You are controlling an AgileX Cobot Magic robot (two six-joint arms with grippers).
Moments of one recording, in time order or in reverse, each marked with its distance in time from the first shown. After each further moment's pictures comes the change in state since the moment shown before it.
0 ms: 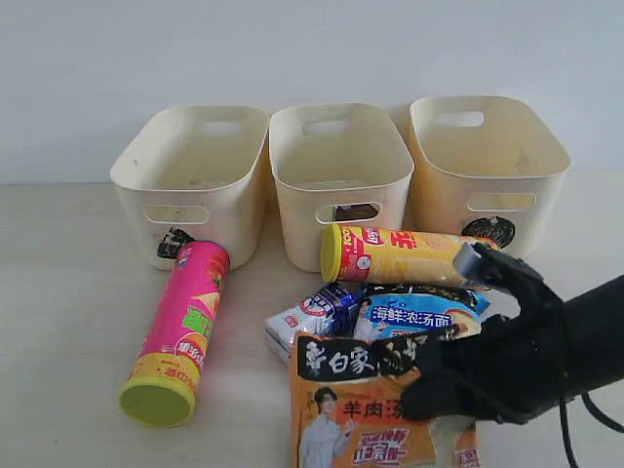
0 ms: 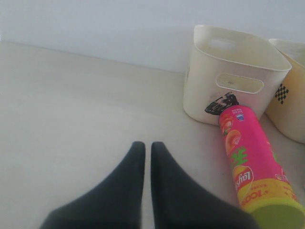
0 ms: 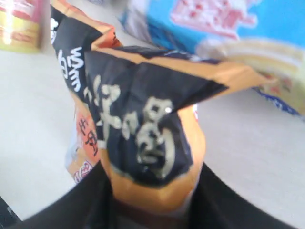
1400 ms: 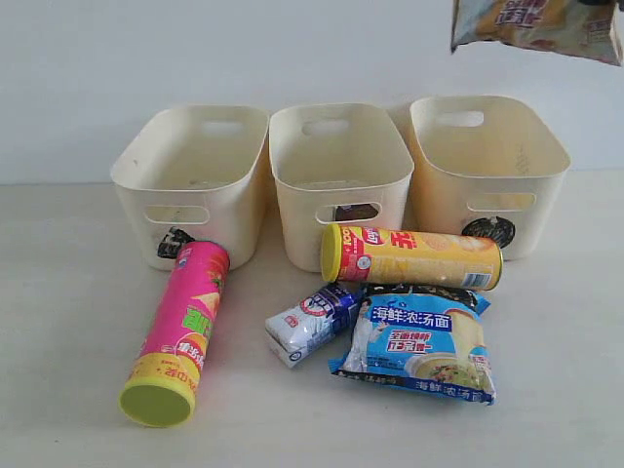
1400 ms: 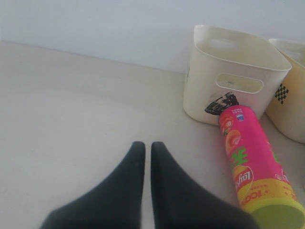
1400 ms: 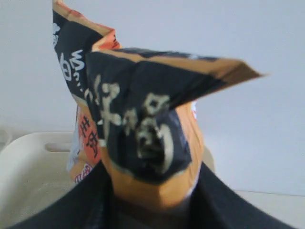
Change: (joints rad) left arm 0.000 0.000 0.000 0.000 0.000 0.000; right arm -0.168 -0.184 -0.584 -0.634 -0.553 0.375
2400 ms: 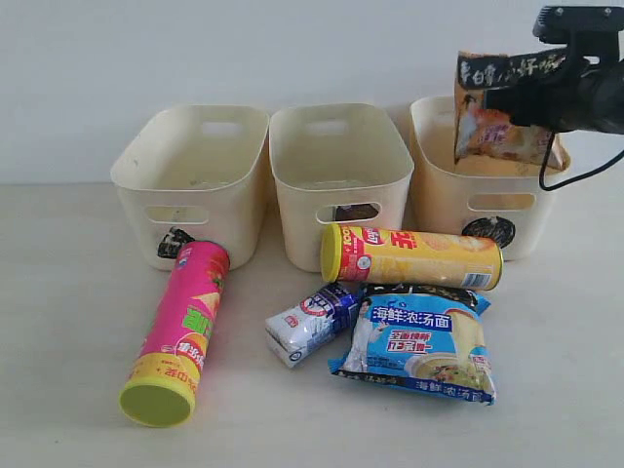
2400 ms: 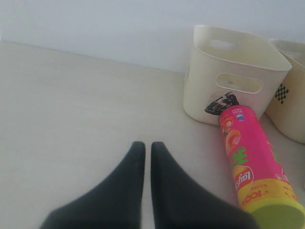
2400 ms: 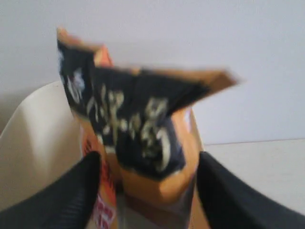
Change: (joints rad) left arm 0.000 0.000 0.000 0.000 0.000 0.000; right arm -0.017 0.537 -0.149 0.002 -0.271 0.068
